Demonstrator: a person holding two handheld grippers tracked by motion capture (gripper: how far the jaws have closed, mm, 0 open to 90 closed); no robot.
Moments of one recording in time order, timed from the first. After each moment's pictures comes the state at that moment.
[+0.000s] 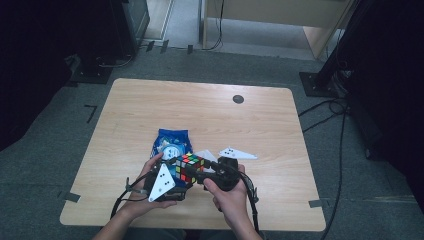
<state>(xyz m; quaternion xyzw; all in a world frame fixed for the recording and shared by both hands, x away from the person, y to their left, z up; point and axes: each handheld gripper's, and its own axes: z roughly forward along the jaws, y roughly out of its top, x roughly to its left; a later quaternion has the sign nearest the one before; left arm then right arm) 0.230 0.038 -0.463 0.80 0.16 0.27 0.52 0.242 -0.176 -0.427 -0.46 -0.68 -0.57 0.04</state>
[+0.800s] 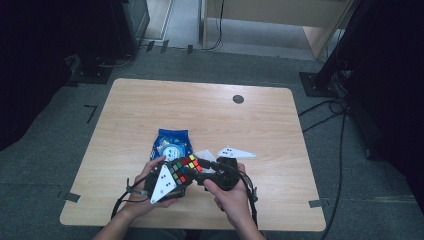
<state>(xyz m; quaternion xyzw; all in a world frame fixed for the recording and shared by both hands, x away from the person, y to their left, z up) 0.235 0.045 -0.467 0.79 0.18 0.29 0.51 0.245 -0.181 -0.424 -0.44 -0.70 -0.56 0.03</state>
